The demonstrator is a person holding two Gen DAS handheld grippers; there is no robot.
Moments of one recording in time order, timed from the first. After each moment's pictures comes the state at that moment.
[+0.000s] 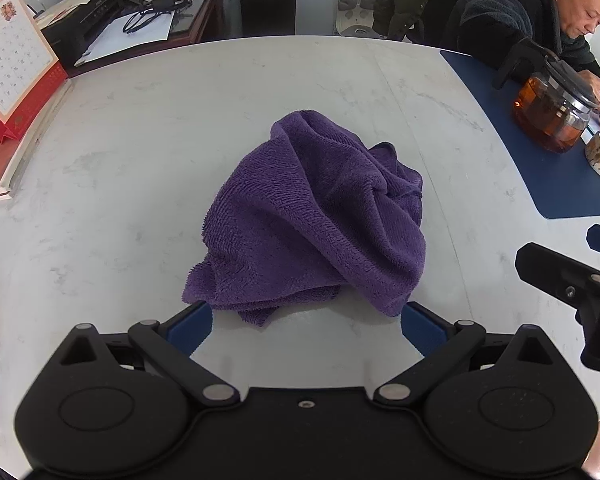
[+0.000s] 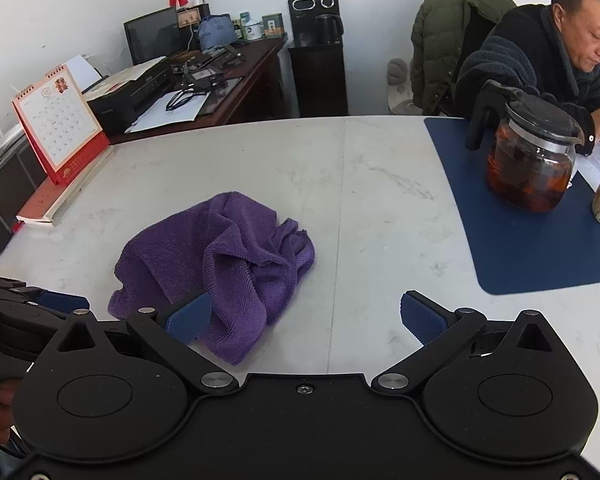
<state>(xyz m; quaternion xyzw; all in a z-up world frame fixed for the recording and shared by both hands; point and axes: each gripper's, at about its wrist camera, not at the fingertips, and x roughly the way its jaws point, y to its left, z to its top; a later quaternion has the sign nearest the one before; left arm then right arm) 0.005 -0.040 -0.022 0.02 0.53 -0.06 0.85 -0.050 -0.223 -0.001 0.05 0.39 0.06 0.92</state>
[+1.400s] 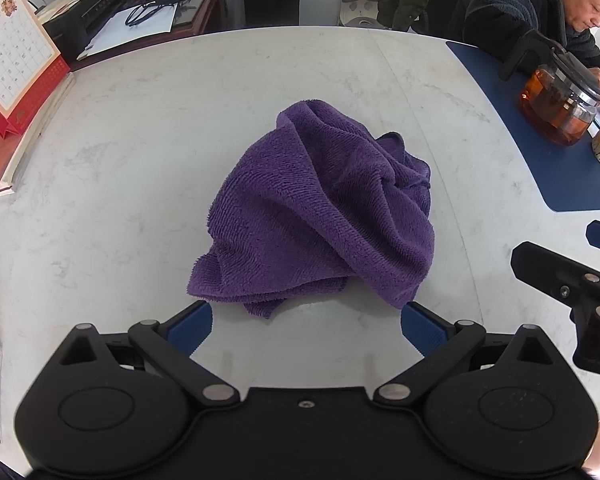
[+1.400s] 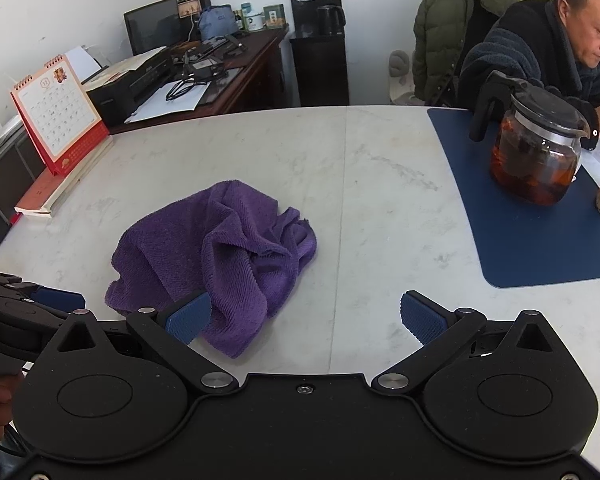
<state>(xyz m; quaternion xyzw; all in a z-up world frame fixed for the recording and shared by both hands) 0.004 -0.038 -0.026 0.03 0.53 -0.05 0.84 -0.043 -0.216 -0.005 0.05 0.41 0.07 0.91</state>
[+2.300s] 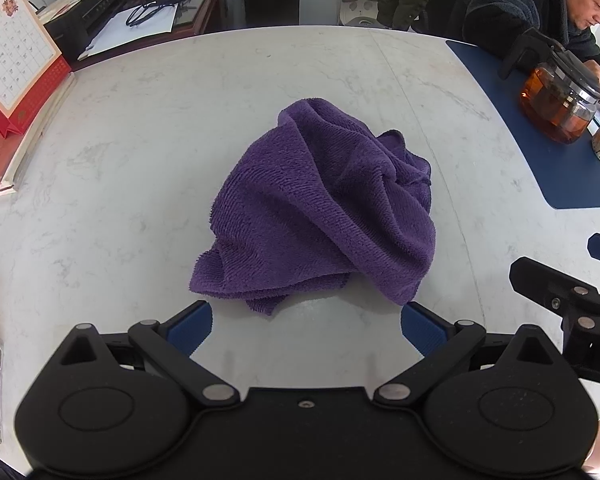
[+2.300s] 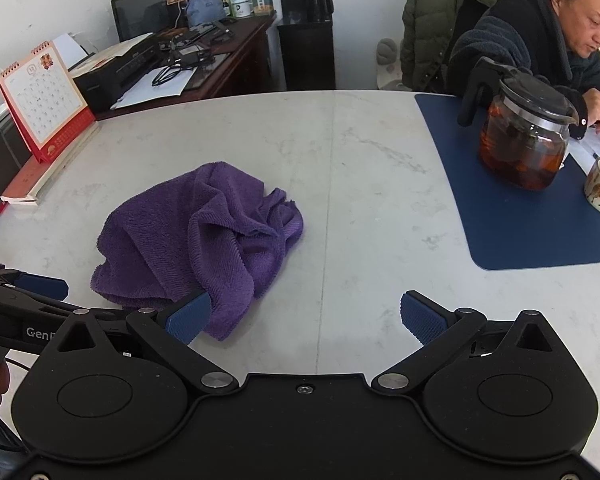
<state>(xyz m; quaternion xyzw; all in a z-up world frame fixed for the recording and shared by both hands) 0.001 -0.037 -0.027 0.03 0.53 -0.05 0.84 -0.046 -0.213 -0.013 0.04 0.43 0.05 0.90</state>
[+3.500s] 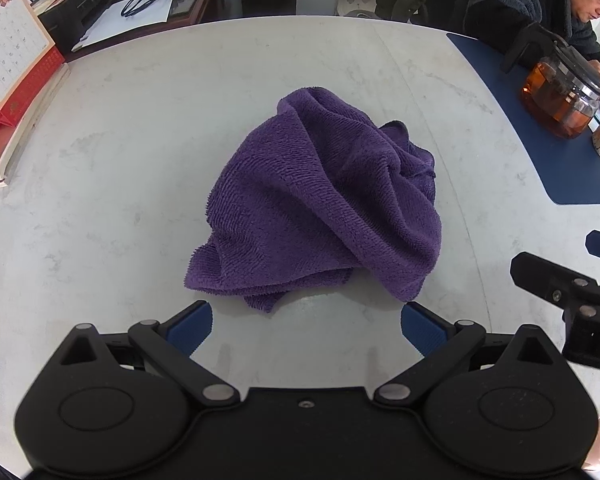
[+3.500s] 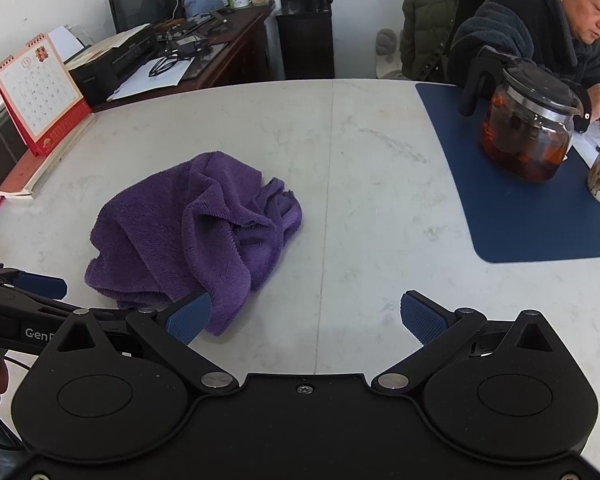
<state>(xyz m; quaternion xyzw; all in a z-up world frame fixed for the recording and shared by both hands) 0.006 -0.021 -0.039 0.01 0.54 -0.07 0.84 -0.036 -0.215 -0.021 0.04 0.45 0.04 0.89</state>
